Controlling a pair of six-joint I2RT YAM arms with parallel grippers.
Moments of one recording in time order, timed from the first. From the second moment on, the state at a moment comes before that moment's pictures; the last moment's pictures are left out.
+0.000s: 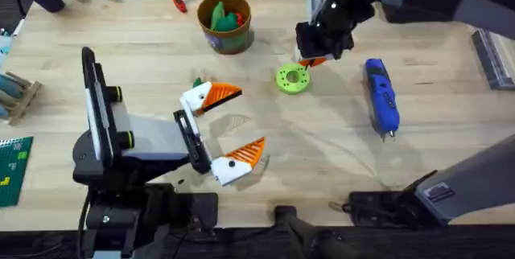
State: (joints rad) left arm 0.00 0.00 0.01 -0.11 1.13 0.03; right arm 0.49 1.79 1.44 -1.03 0.06 0.36
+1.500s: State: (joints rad) left arm 0.00 0.00 0.01 -0.11 1.13 0.03; right arm 0.91 1.70 2.05 -1.36 -0.04 -0.12
